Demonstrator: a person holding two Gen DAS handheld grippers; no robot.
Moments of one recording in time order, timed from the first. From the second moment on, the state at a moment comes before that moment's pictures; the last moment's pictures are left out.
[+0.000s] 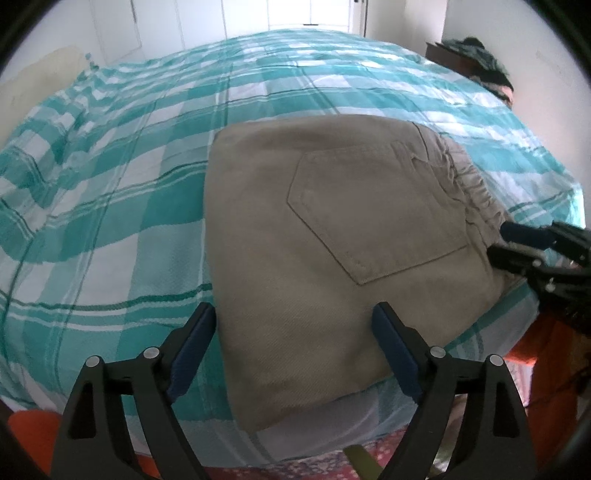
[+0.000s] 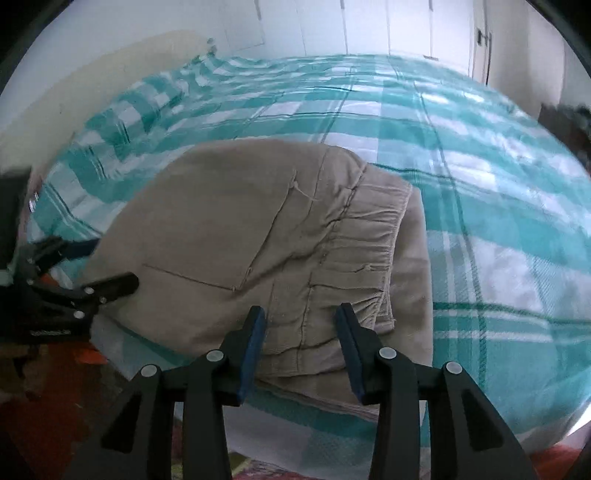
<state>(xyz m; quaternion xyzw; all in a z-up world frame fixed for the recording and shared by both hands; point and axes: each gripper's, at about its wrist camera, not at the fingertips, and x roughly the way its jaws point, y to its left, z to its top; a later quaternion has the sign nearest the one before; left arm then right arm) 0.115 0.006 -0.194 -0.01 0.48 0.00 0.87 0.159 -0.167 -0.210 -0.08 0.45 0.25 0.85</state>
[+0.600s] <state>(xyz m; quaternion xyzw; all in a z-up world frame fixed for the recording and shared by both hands) 0.114 0.091 -0.198 -0.20 0.48 -0.01 0.86 0.173 -0.205 -0.184 0.05 0.44 0.29 0.85</state>
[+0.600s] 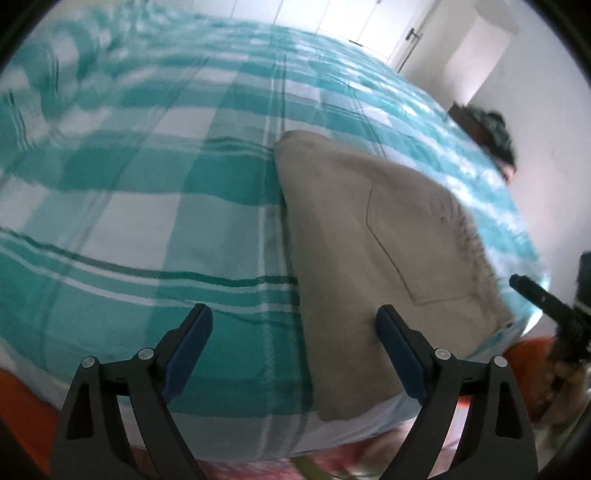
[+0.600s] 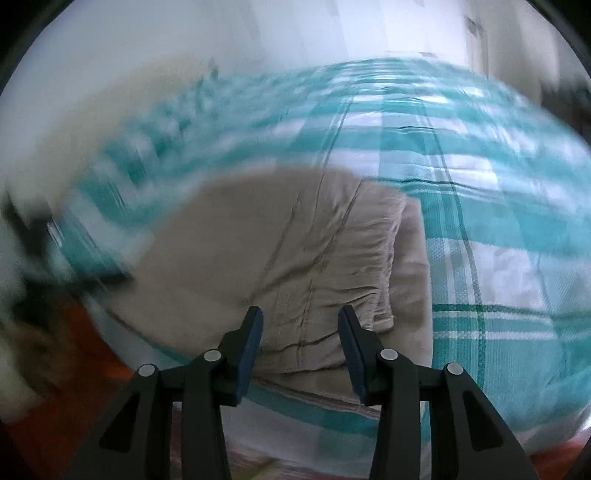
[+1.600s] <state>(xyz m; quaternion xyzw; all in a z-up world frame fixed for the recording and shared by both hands) 0.320 0.083 -0.078 -0.08 0.42 -0.02 0.90 0.363 -0.111 -0.108 0.00 0.46 0.33 0.83</state>
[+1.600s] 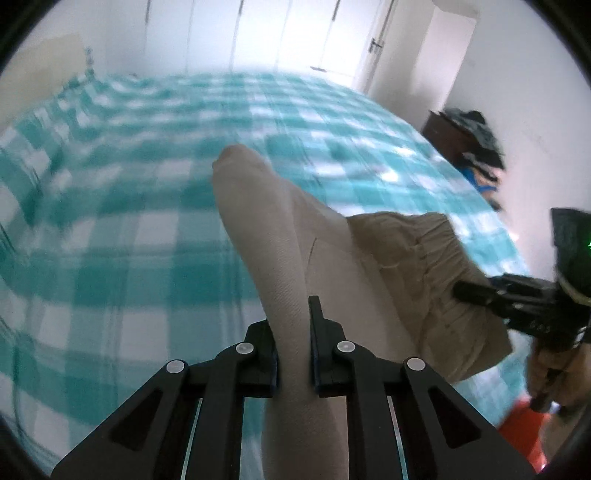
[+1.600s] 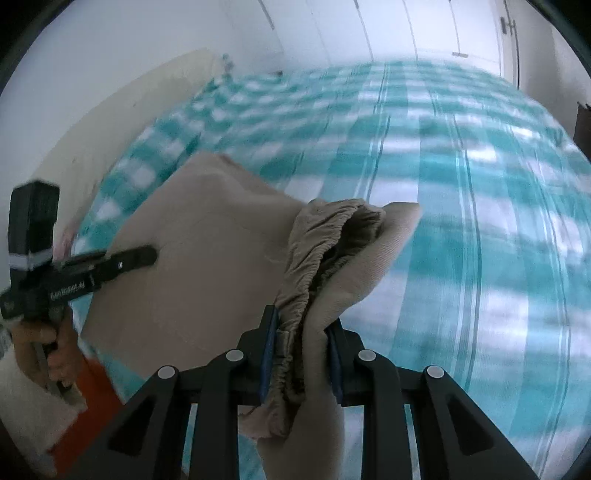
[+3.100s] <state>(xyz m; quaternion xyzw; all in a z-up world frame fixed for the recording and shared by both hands) 0.086 0.001 -0.046 -0.02 0.42 0.10 0.90 0.122 -0.126 -0.056 -0.08 0.42 0.19 0.88</state>
